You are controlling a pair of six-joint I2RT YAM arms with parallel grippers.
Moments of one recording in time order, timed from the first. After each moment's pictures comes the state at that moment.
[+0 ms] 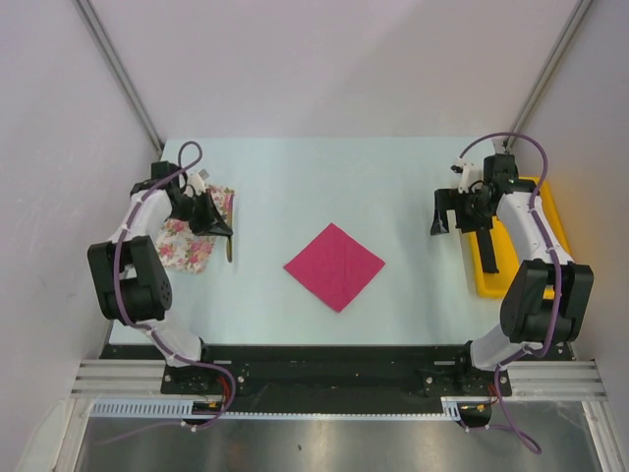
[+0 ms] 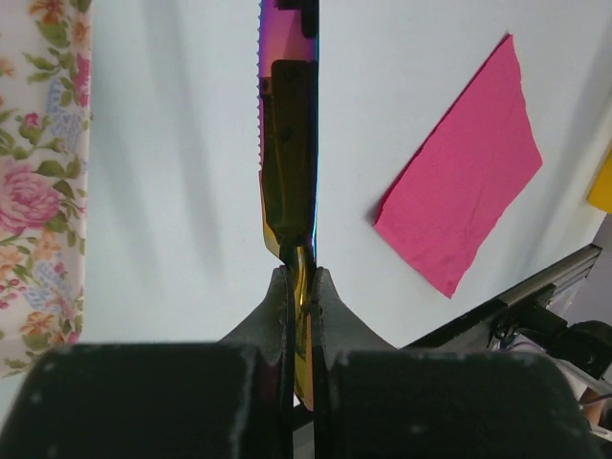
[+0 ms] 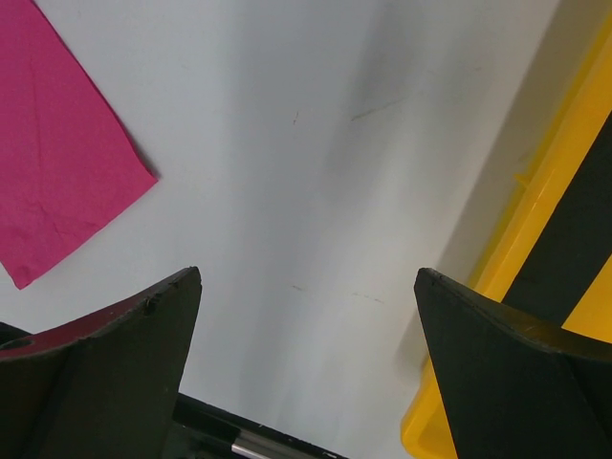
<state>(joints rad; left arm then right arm) 0.18 1.73 1.32 -0.85 0.59 -0.09 -0.10 1.56 1.29 -0.84 -0.35 -0.21</state>
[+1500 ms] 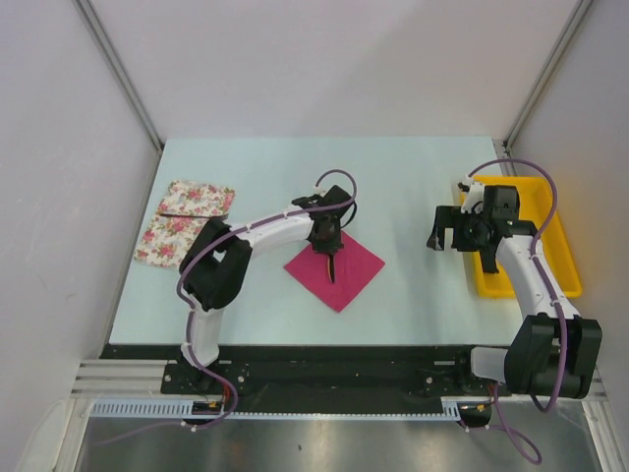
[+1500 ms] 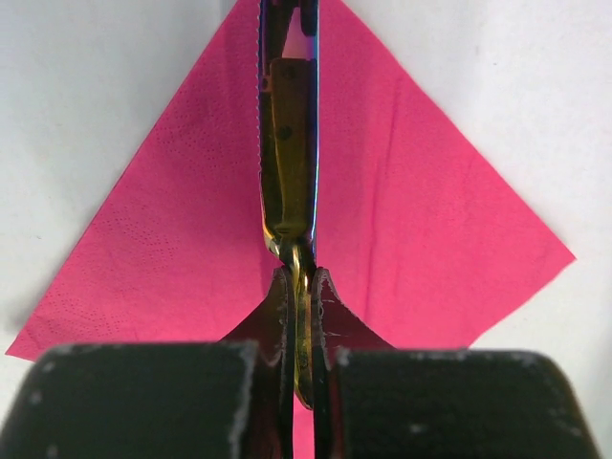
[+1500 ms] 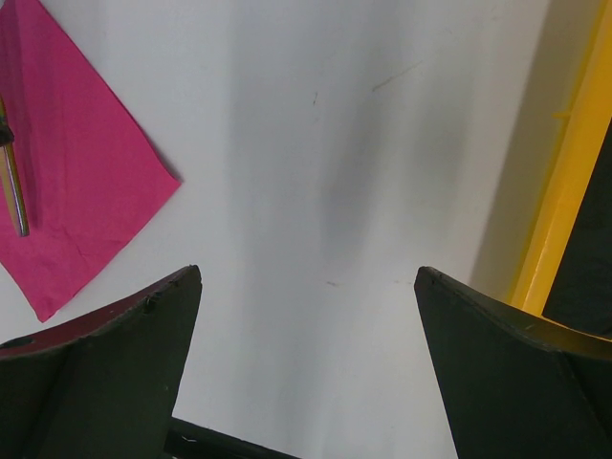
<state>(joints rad) -0.75 2.01 1.50 -0.64 -0.14 -0.73 -0.08 1.26 0.95 -0.61 -0.32 -0.02</state>
